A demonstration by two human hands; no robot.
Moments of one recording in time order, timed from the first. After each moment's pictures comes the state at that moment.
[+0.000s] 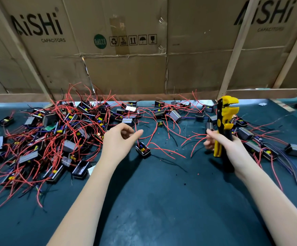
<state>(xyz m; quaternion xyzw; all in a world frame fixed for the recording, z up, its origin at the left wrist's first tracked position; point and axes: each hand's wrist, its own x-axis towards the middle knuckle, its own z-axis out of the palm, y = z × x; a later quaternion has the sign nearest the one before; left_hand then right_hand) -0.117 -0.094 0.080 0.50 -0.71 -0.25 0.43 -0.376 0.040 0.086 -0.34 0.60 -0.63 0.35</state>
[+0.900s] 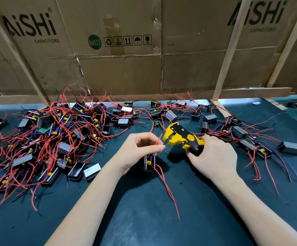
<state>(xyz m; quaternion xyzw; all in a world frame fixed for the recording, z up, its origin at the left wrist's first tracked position) -0.142 -0.064 0.083 0.23 -0.71 -0.59 0.31 -0.353 0.032 0.061 -0.50 0.83 -0.20 -0.14</state>
